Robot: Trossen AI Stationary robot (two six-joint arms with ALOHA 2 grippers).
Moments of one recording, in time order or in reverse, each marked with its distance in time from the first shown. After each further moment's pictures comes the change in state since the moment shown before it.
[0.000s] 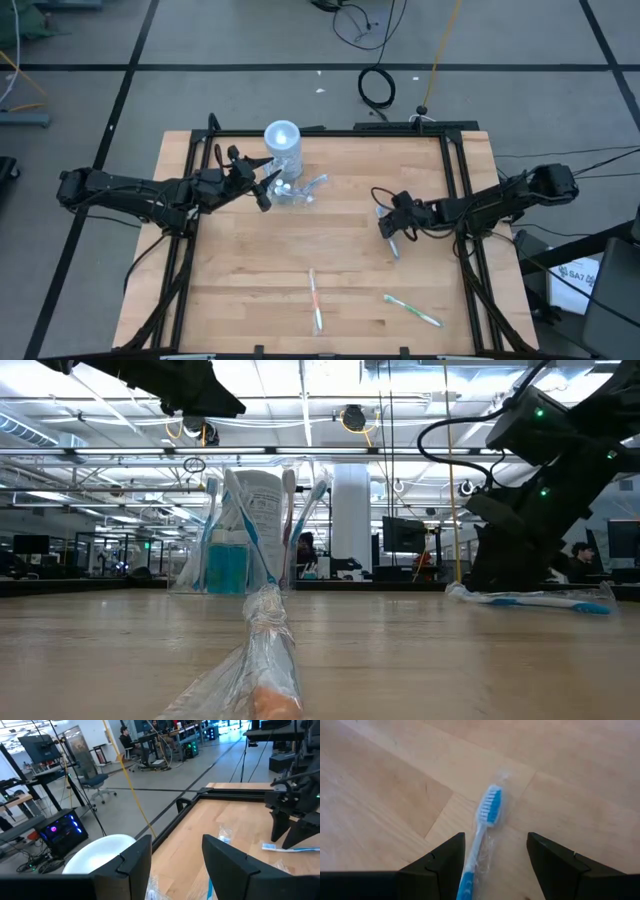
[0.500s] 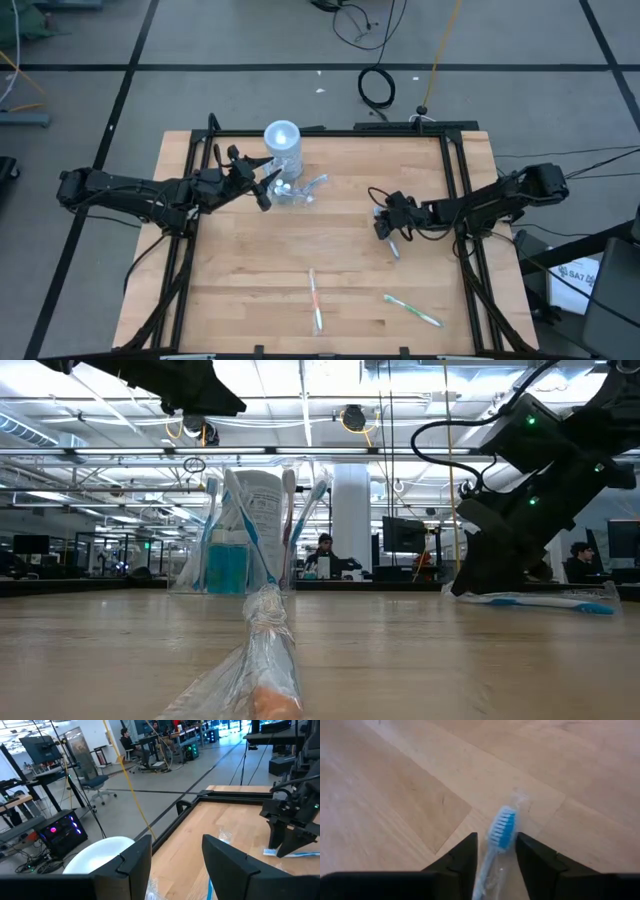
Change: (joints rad) left arm 0.000 0.000 0.000 0.014 0.000 -0.001; right arm -0.011 0.105 -0.020 0.218 -0.016 -0.130
